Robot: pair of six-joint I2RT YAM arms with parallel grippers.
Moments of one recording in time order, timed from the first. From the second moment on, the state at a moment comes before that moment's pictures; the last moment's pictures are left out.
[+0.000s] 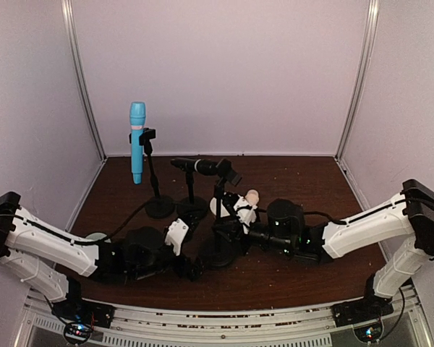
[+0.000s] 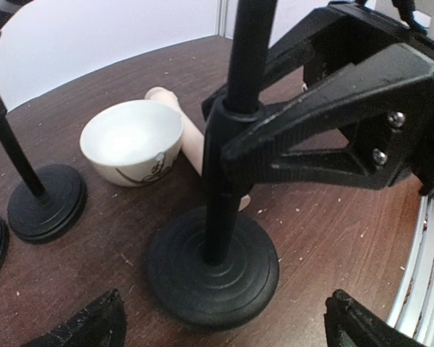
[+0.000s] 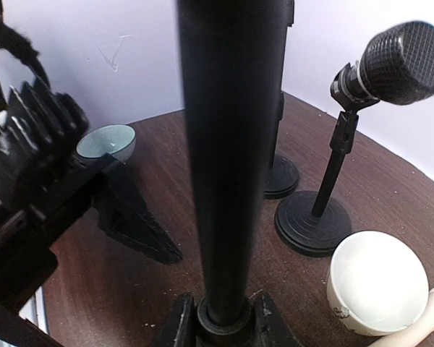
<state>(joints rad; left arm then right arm) -1.25 1.39 0.50 0.48 -0.32 -0.25 1.10 1.56 0.71 0.64 0.06 0.02</state>
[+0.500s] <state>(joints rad) -1.25 1.25 0.38 0.43 -0.50 -0.29 1.06 1.70 0.77 0.69 -0.03 0.00</state>
